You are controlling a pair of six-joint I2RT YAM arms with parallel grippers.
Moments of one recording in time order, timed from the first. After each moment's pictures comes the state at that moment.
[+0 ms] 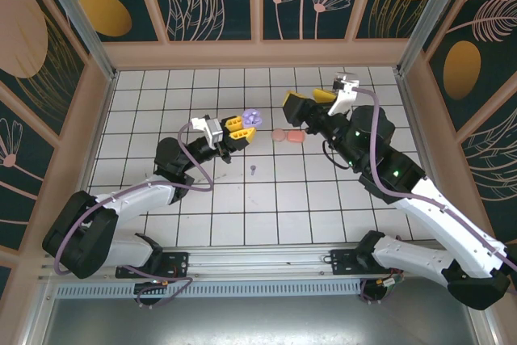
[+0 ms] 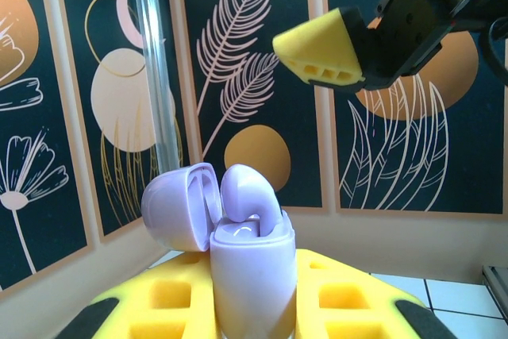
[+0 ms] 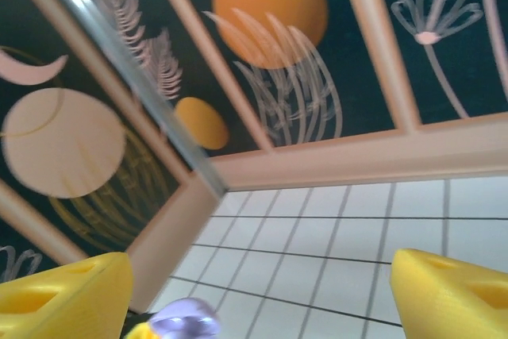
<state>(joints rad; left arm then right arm) -0.58 1.33 0.56 1.17 0.62 -0.15 0.82 0.95 1.17 -0.25 0.26 0.50</state>
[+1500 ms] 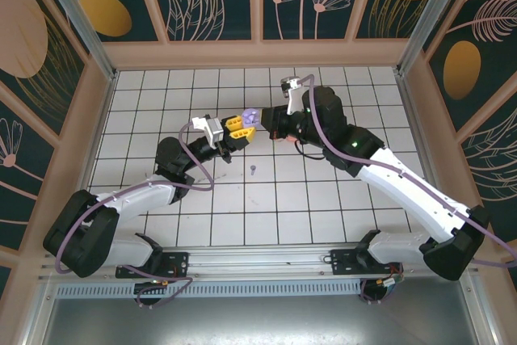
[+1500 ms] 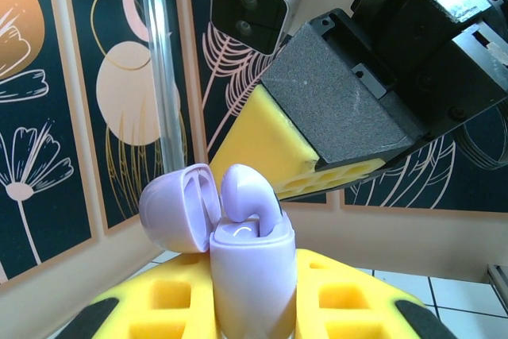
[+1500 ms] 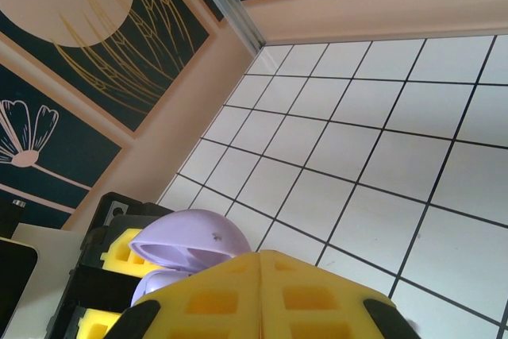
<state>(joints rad) -0.58 1.34 0.56 1.16 0.61 -0.15 0.80 1.23 1.27 -0.37 -0.11 0.52</state>
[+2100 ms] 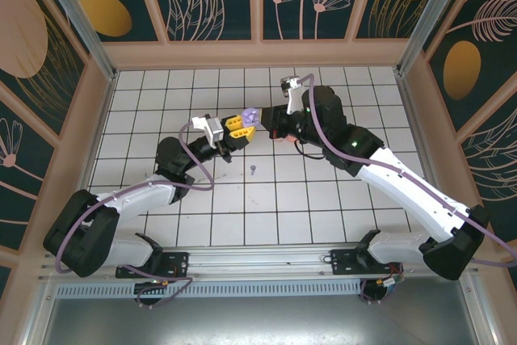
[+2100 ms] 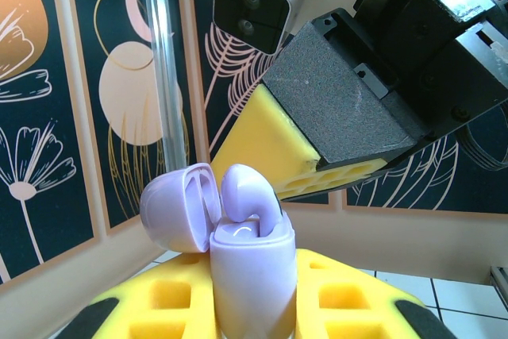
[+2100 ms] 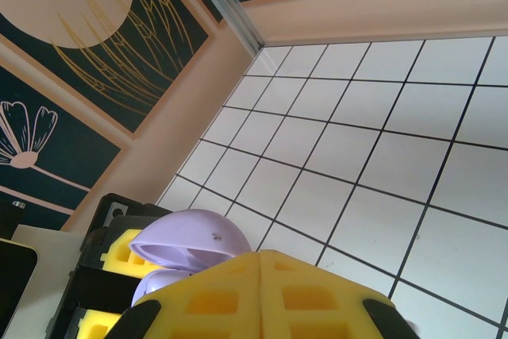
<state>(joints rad) -0.58 1.34 0.56 1.16 0.60 -0.15 0.80 1.23 1.27 -0.37 -0.10 0.52</state>
